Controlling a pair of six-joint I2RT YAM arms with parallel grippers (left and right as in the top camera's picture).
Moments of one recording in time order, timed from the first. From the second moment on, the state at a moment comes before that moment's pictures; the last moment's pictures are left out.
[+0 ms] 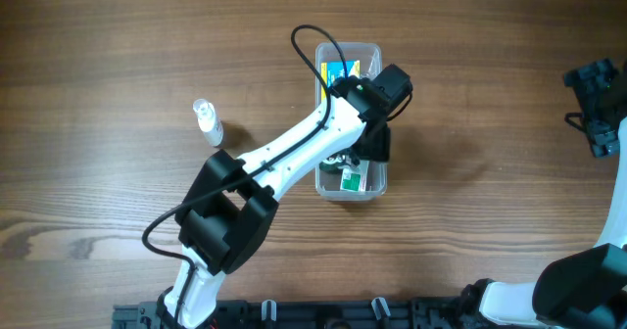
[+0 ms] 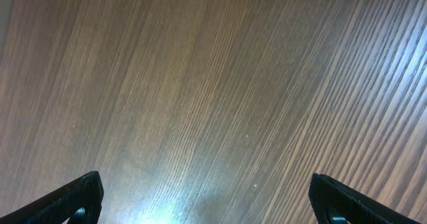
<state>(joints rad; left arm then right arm) -0.80 2.11 1.75 -1.07 0.01 -0.58 -0.46 1.57 1.47 -1.03 0.11 0.77</state>
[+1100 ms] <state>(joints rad) -0.12 1.97 1.89 -1.46 -0.05 -0.16 -0.46 1.57 1.47 -1.03 0.11 0.77</state>
